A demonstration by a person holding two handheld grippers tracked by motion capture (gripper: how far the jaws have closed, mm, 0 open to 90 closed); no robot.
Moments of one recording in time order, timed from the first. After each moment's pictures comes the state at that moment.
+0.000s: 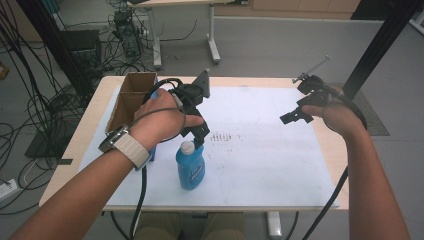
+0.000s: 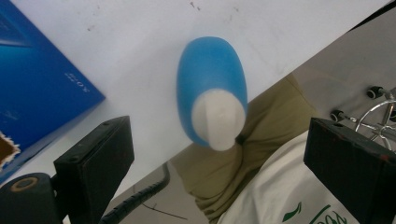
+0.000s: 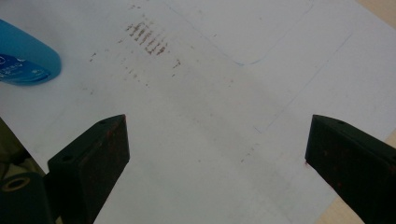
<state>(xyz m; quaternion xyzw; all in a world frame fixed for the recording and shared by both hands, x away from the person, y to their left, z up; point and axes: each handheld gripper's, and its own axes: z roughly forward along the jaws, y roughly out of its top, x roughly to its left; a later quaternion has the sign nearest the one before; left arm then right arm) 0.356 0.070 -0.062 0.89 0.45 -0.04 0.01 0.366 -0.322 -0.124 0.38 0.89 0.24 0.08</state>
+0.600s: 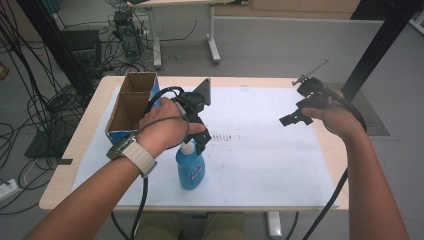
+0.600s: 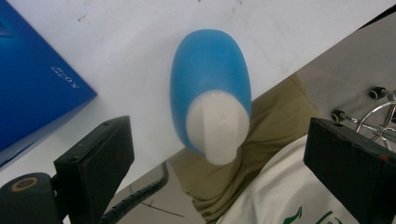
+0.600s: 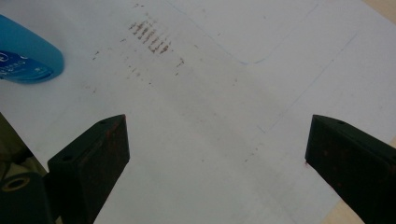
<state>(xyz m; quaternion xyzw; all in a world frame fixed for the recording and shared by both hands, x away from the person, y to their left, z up) 0.356 0.066 -0.079 0.89 0.46 -0.04 0.00 0.362 -0.323 -0.127 0.37 0.89 0.25 0.08</state>
